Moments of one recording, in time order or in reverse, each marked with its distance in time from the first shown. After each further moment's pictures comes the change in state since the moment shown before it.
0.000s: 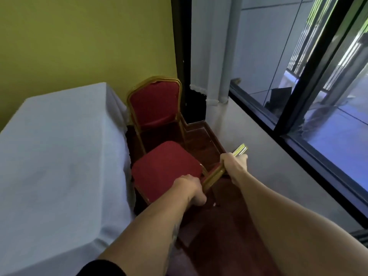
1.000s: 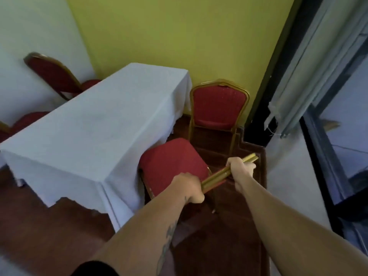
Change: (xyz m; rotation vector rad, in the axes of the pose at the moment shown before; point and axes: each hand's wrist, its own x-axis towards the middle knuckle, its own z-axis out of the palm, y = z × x) left_hand 0.033 0.042 -0.017 -0.360 0.166 -0.382; right_hand 0.107 -0.053 0.034 -0.206 -0.477 -0.083
